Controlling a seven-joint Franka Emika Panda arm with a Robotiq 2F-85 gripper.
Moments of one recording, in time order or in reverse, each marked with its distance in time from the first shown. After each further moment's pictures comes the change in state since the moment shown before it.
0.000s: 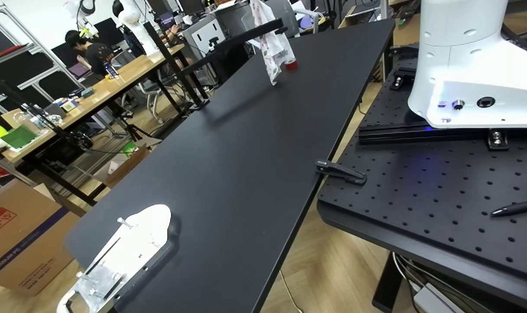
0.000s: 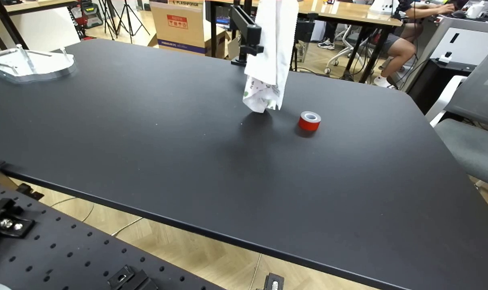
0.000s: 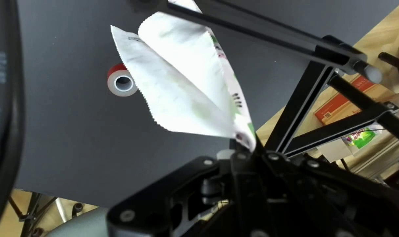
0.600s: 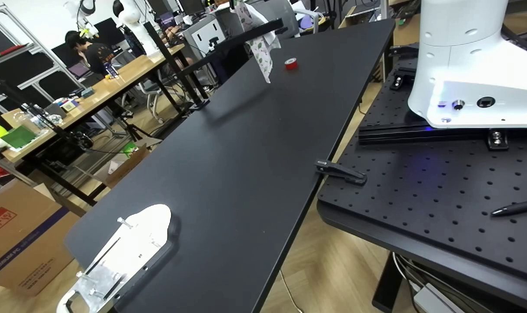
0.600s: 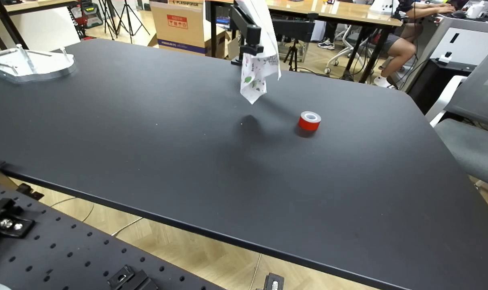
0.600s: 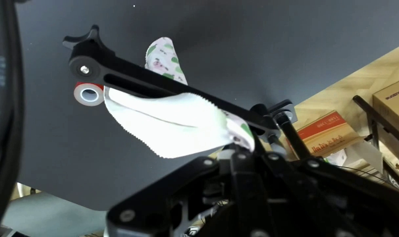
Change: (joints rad) arm 0.030 -0.158 0.160 -0.130 -0.148 0.002 0.102
